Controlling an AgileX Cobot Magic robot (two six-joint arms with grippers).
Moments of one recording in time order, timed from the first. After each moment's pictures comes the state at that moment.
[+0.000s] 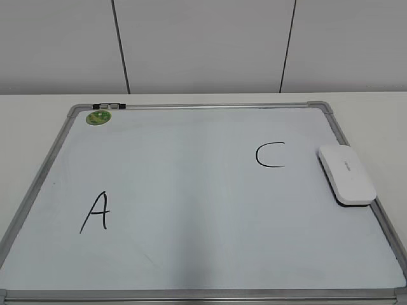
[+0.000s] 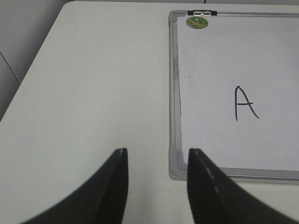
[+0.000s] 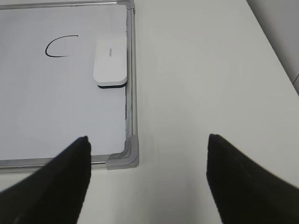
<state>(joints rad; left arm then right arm) 0.04 0.01 -0.51 0.00 1.11 -0.05 0.01 -0.02 -0.51 -0.08 1.14 0.03</state>
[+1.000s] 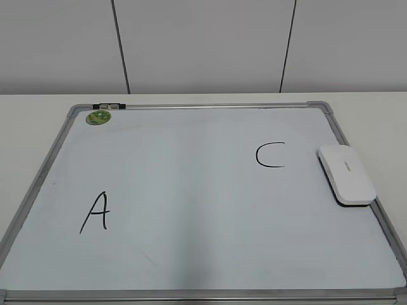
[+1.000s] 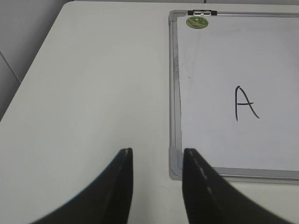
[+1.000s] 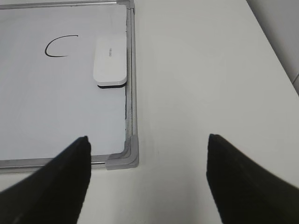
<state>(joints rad) 0.04 0.01 -0.51 0.00 1.11 -0.05 0.01 -0.02 -0.51 -0.08 1.14 0.03</state>
